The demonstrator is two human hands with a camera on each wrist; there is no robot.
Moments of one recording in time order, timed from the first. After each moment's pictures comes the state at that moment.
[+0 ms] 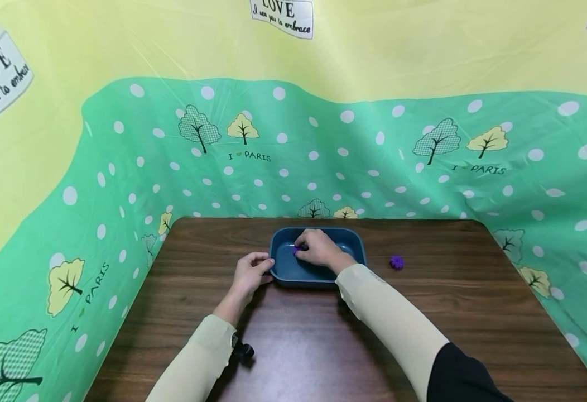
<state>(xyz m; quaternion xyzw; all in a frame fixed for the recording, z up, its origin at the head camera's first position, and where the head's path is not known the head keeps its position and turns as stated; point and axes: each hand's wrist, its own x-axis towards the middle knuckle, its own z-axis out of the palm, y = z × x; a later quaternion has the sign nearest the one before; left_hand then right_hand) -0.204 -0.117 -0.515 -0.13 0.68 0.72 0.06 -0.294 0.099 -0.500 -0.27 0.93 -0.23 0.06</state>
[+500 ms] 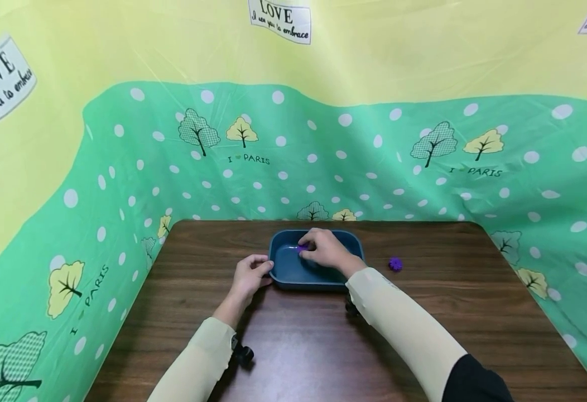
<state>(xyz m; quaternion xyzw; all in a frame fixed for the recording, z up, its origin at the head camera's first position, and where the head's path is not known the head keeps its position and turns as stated) -0.203 -0.116 -0.516 -0.13 0.68 0.72 0.06 -0.286 0.122 -0.489 -0.27 0.92 -0.28 0.04</state>
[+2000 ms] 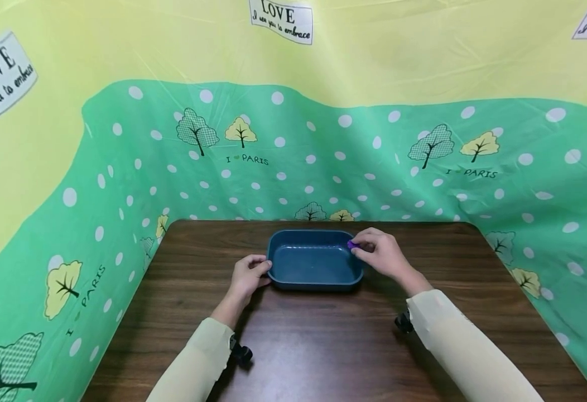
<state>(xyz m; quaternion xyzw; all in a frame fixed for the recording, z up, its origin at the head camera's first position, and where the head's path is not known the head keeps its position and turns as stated) -0.209 -0.119 -0.521 -0.12 0.67 0.72 0.07 -0.250 0.246 -0.477 -0.24 0.90 -0.35 -0.12</state>
